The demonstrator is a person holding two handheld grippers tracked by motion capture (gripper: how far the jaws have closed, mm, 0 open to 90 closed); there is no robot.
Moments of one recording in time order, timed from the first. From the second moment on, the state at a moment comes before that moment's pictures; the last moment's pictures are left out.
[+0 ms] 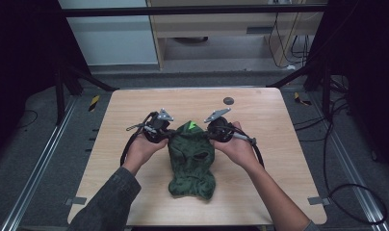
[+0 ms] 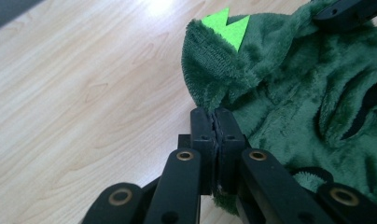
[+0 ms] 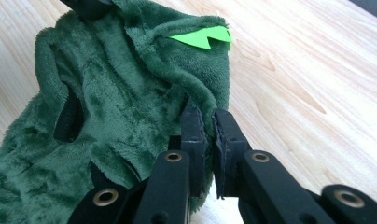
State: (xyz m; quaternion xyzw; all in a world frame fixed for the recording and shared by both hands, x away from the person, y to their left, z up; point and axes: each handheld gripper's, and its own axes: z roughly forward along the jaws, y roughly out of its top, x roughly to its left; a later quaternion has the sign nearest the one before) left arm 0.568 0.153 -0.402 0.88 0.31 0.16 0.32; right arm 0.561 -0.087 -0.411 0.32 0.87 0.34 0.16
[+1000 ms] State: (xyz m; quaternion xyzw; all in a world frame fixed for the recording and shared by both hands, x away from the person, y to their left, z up) left arm 0.576 0.150 -0.378 0.88 0.30 0.19 0.32; right arm 0.577 -0.088 -0.395 0.32 0.86 0.35 0.18
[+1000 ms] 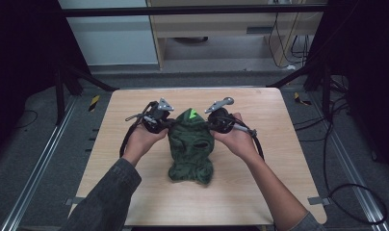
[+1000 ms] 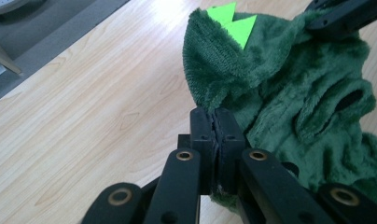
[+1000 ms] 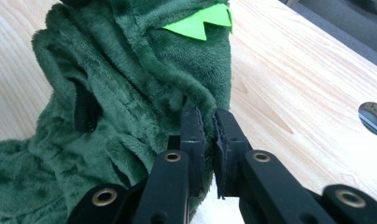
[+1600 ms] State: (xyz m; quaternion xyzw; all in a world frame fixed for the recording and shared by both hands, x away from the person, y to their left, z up) left arm 0.540 0.160 -0.405 0.89 0.29 0.19 0.31; right arm 0.540 -0.090 -0.415 0.30 0.86 0.36 0.18
